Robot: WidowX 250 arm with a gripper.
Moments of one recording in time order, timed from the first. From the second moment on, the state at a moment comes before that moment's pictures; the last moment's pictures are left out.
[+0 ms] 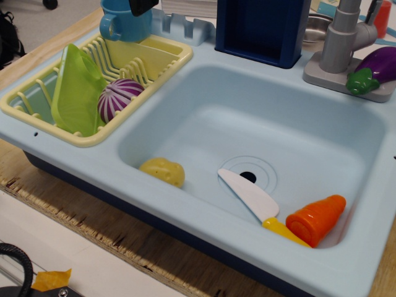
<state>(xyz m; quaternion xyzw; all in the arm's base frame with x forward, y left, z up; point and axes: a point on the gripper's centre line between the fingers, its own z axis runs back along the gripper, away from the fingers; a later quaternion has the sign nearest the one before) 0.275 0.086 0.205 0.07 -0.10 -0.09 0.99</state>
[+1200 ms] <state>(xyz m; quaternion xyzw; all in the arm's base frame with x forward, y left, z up) 0.337 0.124 0.167 0.05 -0.15 -0.21 0.97</state>
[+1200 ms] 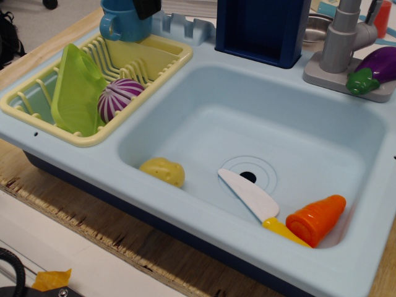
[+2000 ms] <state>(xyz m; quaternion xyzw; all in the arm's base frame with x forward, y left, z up) 0.315 0.115 0.149 0.02 -0.11 -0.15 0.98</state>
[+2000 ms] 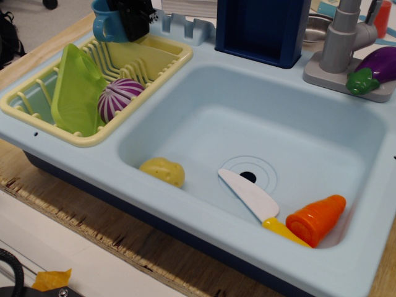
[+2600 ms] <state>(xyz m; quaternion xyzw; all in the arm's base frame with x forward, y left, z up) 0.279 0.025 0.166 0.02 -0.14 -0.16 0.98</state>
